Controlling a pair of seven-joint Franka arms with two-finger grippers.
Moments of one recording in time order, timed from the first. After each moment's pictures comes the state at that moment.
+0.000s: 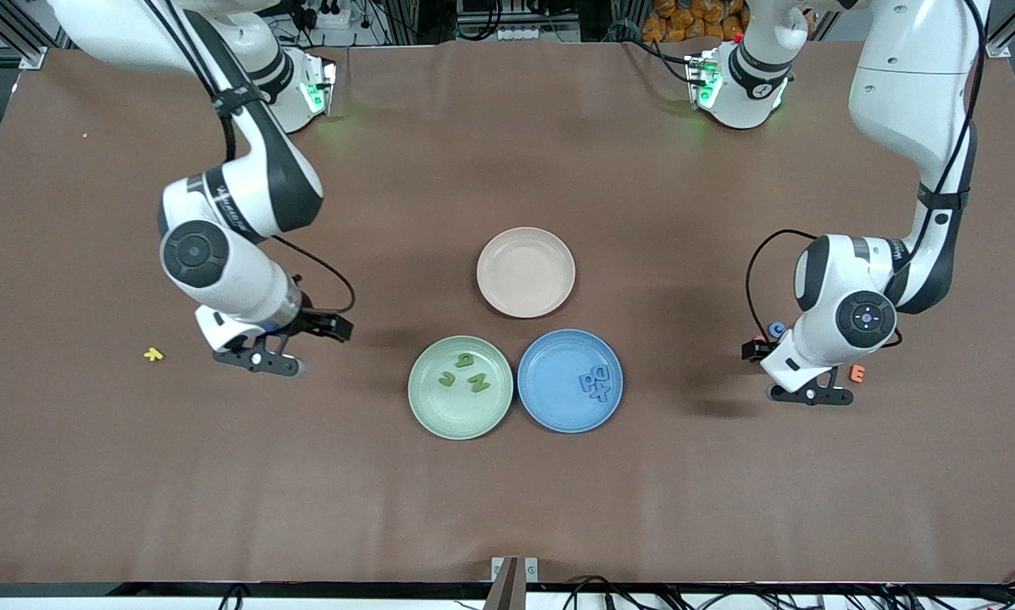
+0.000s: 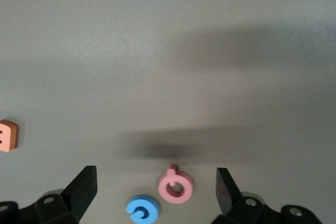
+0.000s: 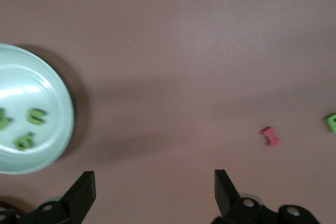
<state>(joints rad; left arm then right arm) -0.17 0.57 0.08 -1.84 0.10 2.31 -0.06 0.10 0.35 0.22 -1.79 -0.08 2.08 0.52</state>
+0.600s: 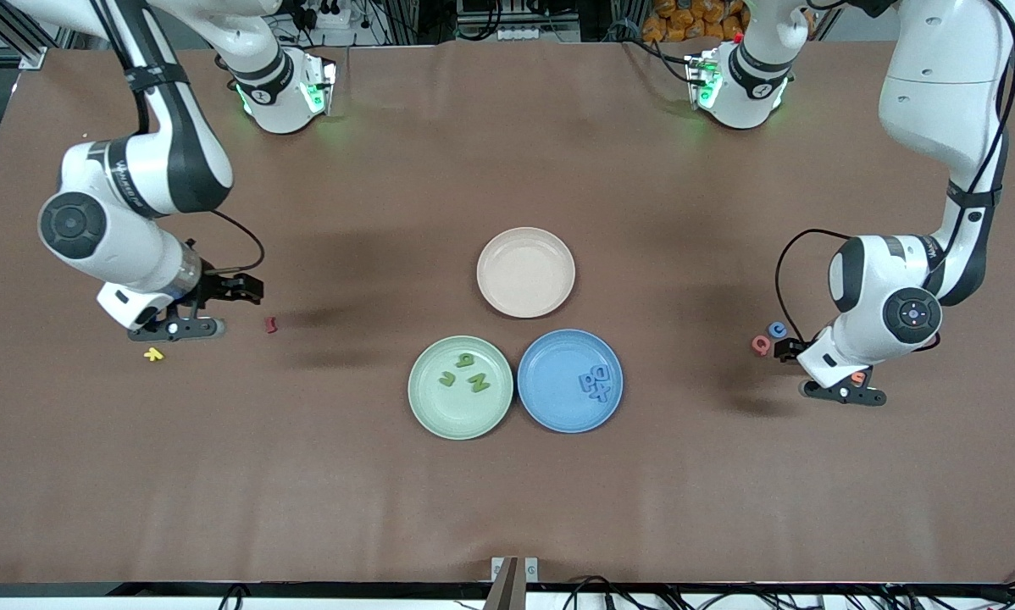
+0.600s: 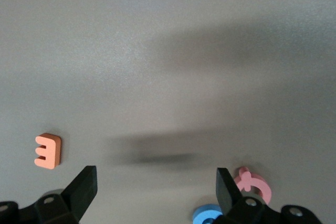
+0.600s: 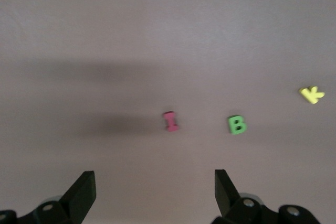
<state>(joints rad) -0.08 0.58 0.08 -1.88 0.11 2.41 0.10 -0.13 0.17 0.22 -2.05 -0.08 2.11 0.03</state>
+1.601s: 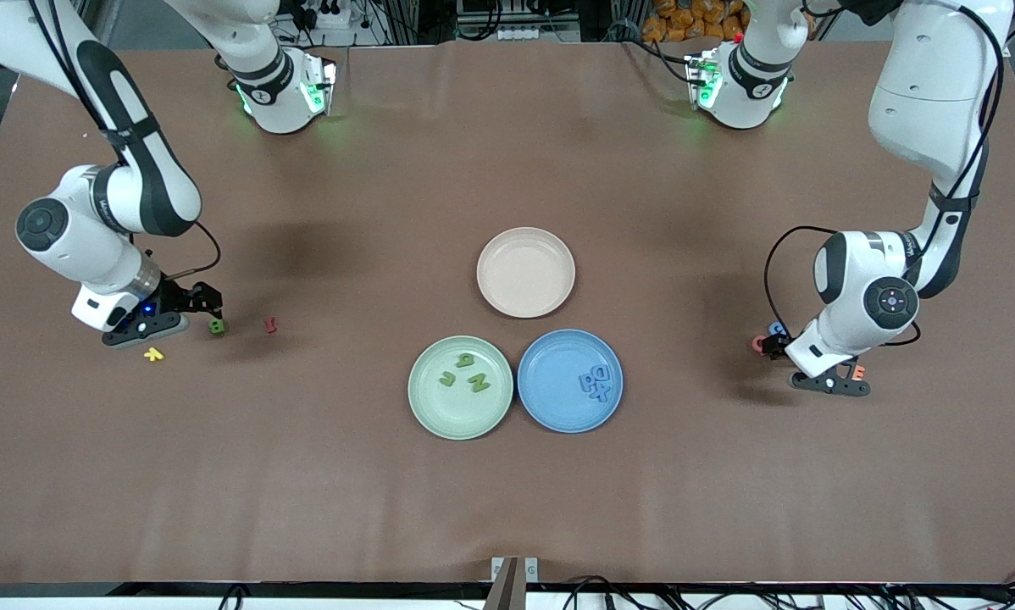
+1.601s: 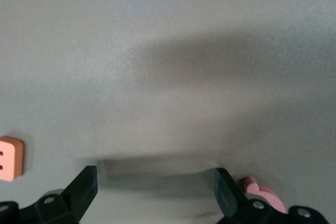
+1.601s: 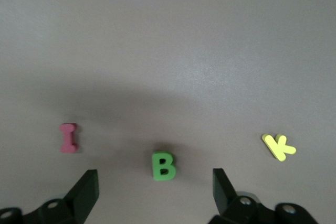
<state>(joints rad) -0.07 0.59 0.08 -1.99 0.11 2.56 0.09 -0.37 0.29 0.22 -2.27 -0.08 2.63 -0.41</state>
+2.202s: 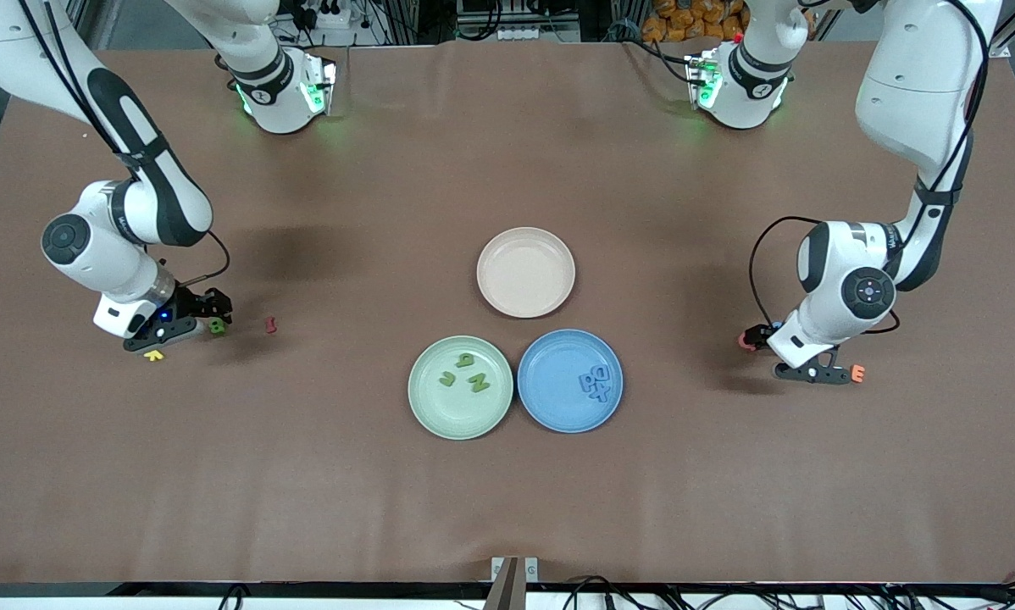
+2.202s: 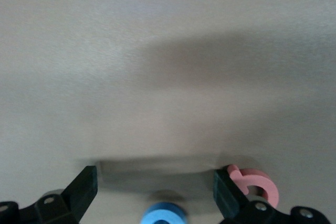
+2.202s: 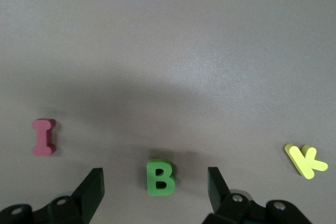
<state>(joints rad) -0.12 0.55 0.07 -2.04 0.11 2.56 -0.01 -0.38 0.38 0.22 -2.28 -0.13 2.70 -0.42</state>
